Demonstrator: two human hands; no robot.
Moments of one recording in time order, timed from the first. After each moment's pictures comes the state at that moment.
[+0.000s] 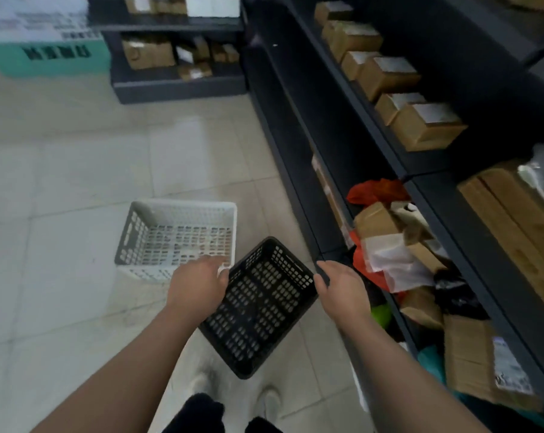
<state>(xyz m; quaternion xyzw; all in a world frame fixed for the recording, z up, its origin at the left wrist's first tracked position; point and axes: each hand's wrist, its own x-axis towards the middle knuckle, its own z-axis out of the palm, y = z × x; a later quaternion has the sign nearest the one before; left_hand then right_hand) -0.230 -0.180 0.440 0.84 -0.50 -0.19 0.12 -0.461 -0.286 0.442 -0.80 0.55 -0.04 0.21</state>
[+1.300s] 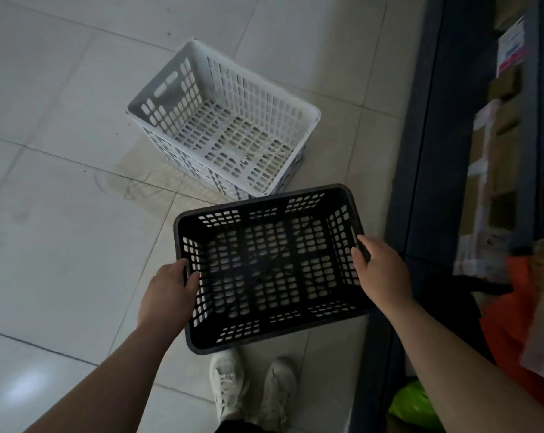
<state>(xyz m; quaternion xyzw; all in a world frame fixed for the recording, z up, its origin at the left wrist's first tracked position) -0.321 -0.160 0.071 0.95 -0.04 -0.27 0.17 -0.460 -0.462 0.049 -0.90 0.36 0.06 0.24</state>
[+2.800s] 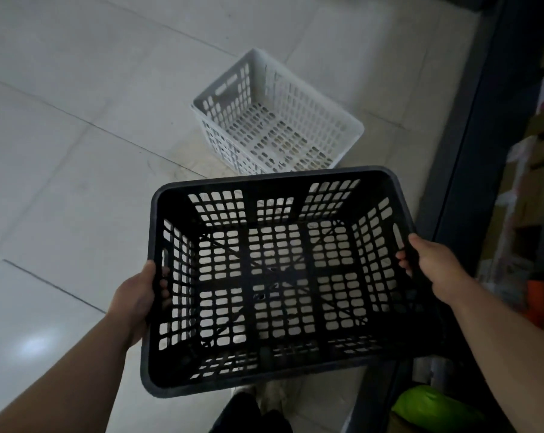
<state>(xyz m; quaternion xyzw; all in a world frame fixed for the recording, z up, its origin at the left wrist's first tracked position) -0.315 -0.026 0.110 0.69 0.35 -0.31 0.56 -0.432 -0.475 0.108 -0.62 0.58 0.10 0.53</state>
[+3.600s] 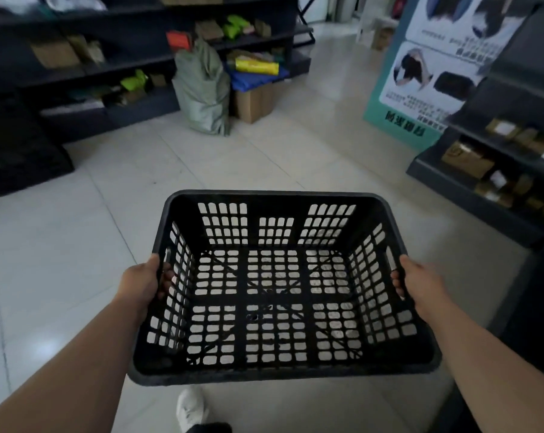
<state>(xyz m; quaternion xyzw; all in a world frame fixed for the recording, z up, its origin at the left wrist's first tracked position) -0.324 0.163 0.460 0.68 0.39 -0.03 0.62 -0.277 -0.281 0.462 -0.75 0.35 0.02 0.56</state>
